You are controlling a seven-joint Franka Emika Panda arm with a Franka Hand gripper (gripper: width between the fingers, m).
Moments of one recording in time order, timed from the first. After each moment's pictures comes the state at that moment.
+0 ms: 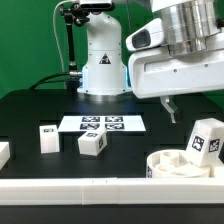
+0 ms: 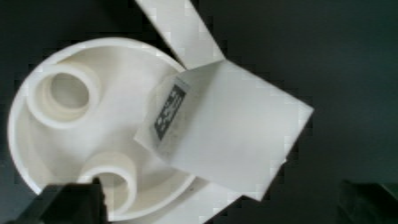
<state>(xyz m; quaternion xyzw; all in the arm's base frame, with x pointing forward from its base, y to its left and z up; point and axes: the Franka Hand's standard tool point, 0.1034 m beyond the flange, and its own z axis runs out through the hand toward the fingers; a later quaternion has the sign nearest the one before) 0.633 0.111 0.104 -0.96 0.25 -0.02 0.12</state>
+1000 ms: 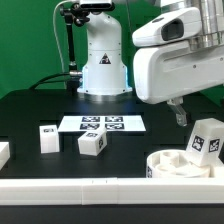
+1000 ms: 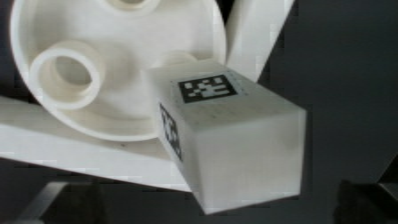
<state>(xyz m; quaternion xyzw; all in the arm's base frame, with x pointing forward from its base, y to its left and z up) 0.632 0.116 0.108 -0.98 -0.19 -0.05 0.08</state>
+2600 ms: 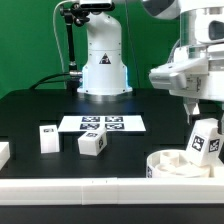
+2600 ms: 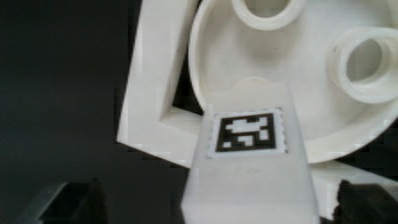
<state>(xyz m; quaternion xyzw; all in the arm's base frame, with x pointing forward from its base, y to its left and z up) 0.639 0.123 0.089 -0.58 -0.81 -0.05 -0.08</state>
